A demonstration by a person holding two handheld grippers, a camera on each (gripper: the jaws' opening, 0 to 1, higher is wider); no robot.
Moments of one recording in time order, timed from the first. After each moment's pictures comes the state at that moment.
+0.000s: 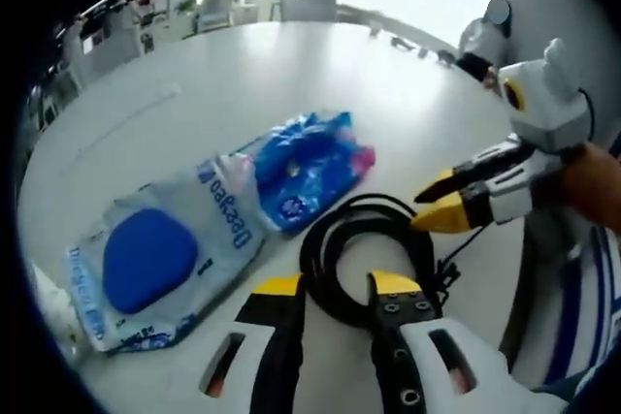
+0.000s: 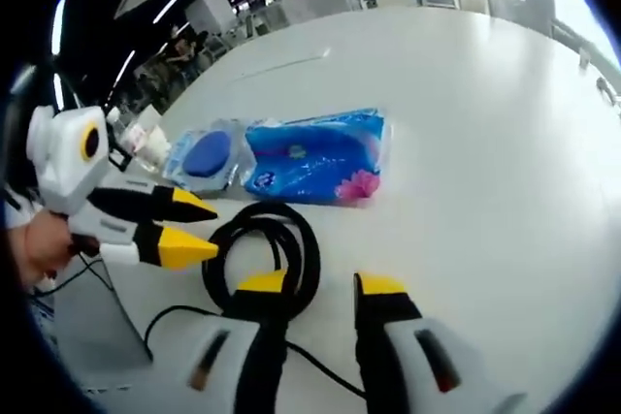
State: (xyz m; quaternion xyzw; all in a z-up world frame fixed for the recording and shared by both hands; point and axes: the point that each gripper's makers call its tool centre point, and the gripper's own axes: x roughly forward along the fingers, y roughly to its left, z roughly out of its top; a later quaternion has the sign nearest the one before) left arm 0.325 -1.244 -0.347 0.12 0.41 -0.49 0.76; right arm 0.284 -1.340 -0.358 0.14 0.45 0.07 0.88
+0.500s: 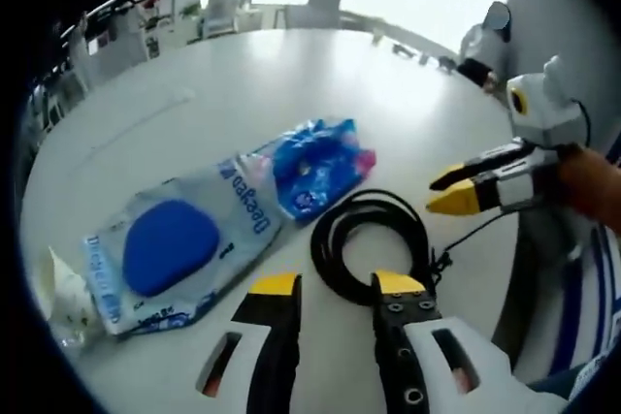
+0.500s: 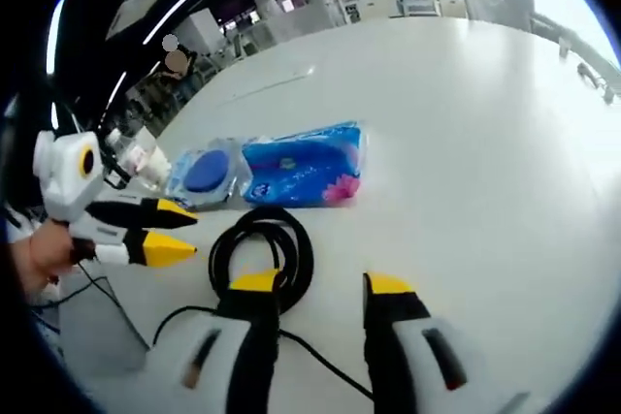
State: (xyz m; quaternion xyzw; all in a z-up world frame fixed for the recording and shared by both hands) left arm 0.321 -1.218 -0.332 0.12 0.41 -0.48 0.77; right arm 0.267 -1.347 -0.345 0.17 0.42 0.04 0.89
